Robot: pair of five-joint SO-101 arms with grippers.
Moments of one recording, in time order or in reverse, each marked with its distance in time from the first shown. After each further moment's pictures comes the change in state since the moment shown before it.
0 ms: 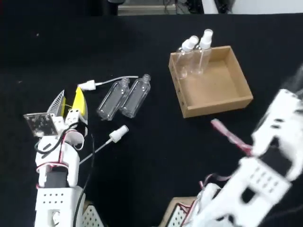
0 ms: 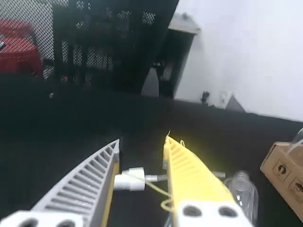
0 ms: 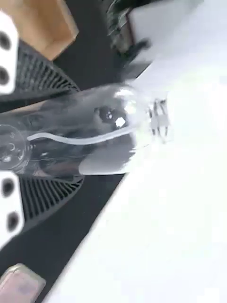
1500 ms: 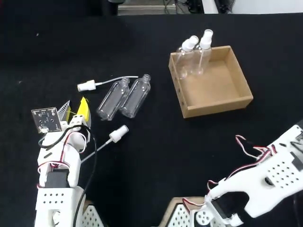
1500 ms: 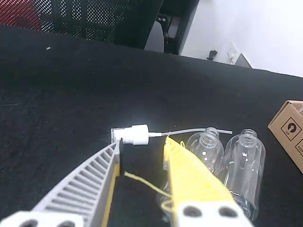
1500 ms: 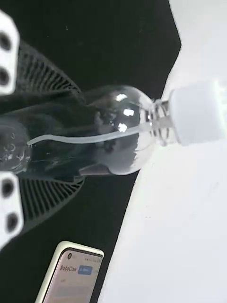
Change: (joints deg) left arm 0.7 -0.2 0.2 11.5 0.0; right arm 14.8 90.4 -1.4 -98.2 -0.2
